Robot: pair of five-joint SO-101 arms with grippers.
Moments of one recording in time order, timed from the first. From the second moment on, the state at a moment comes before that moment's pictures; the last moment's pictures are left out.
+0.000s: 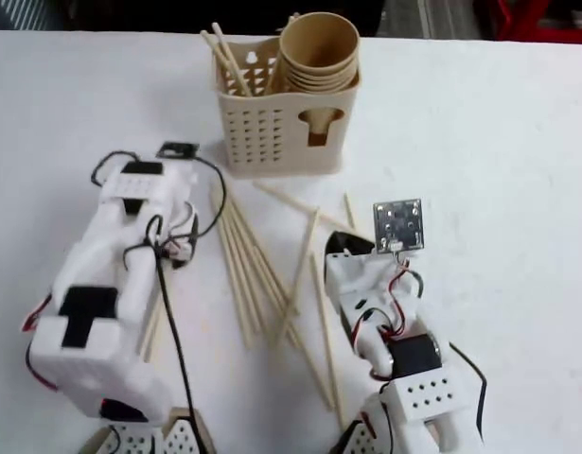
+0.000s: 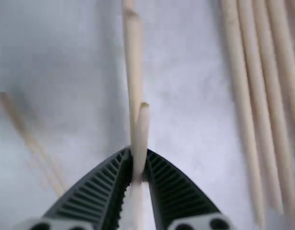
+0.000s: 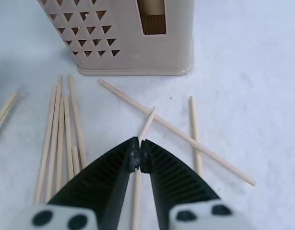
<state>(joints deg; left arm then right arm) -3.7 12.5 20.4 73.2 -2.2 -17.5 -73.4 82.6 31.5 -6.5</state>
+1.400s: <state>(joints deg) 8.3 -9.7 -24.9 87.7 -2.8 -17.5 -73.4 82.6 31.5 -6.5</state>
